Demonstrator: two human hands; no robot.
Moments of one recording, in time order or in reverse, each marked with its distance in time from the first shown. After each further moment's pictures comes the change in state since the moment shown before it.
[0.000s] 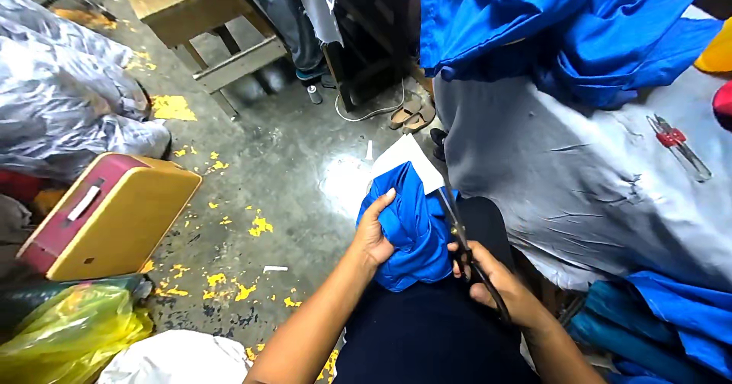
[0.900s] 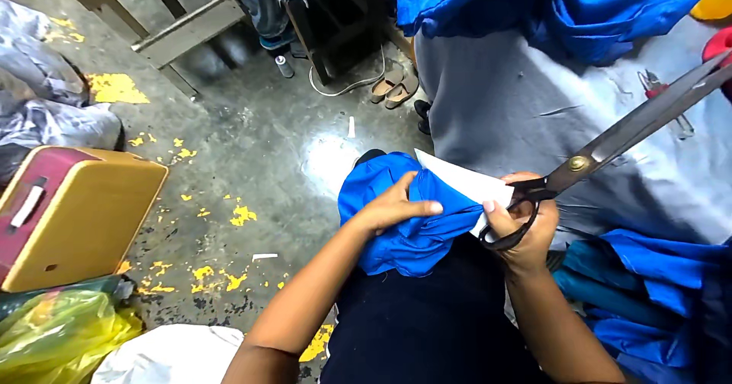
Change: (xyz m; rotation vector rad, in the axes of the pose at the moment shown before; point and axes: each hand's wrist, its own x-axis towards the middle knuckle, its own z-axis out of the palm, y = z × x) left_hand 0.026 -0.009 0.001 1.029 -0.479 -0.102; right_hand 0.033 -0.024 -0.001 0.069 0.725 -0.388
